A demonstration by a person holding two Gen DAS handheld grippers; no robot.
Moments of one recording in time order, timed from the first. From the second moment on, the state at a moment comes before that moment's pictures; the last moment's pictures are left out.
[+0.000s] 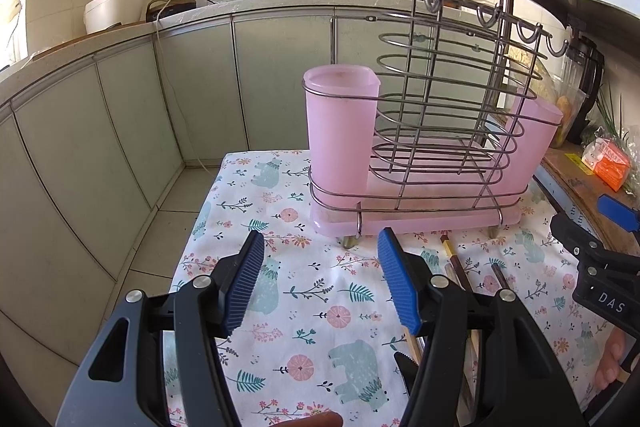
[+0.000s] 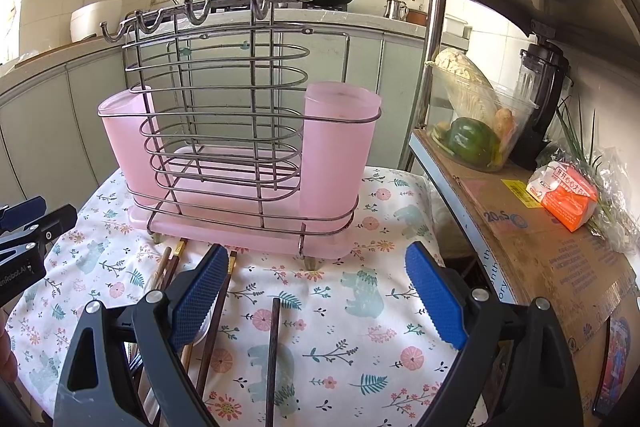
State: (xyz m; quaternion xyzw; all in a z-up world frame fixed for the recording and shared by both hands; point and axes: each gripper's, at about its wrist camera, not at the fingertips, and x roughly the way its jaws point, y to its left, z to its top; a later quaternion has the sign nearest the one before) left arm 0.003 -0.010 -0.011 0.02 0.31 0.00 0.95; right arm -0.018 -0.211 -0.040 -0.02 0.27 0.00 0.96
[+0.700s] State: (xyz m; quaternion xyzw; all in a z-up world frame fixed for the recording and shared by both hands) left arm 0.009 -0.013 -0.022 0.02 0.33 -0.01 0.94; right arm -0.010 -0.210 -0.047 -0.02 0.29 0.00 0.96
